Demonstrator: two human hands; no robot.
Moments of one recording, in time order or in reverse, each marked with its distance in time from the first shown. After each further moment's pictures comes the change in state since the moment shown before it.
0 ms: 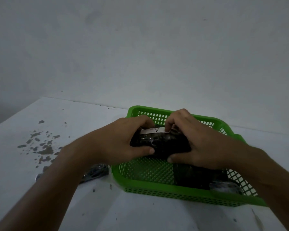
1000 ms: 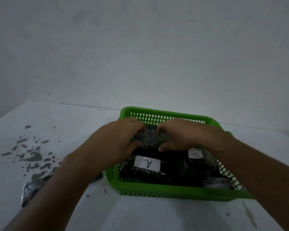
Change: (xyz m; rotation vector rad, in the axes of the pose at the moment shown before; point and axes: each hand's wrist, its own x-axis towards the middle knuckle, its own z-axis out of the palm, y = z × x) left_hand 0.010 -0.011 0.018 0.288 0.160 0.025; right_hand 0.050 0.019 0.008 -0.338 -0.303 0.300
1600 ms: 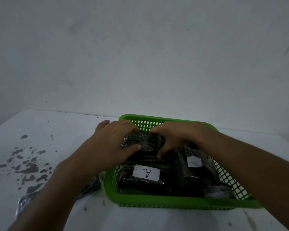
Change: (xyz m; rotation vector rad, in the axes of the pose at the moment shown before) left_hand 0.007 -0.019 0.000 -0.016 0.055 -0.041; right_hand 0.041 0.023 -0.001 0.009 -0.095 -0.061
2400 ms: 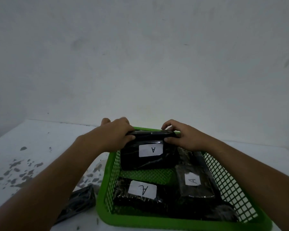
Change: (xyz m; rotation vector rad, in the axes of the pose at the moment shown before) left_hand 0.071 -0.024 0.001 0.254 -0.231 -0.120; right_hand -0.009 0.066 0.009 0.530 0.404 -0.030
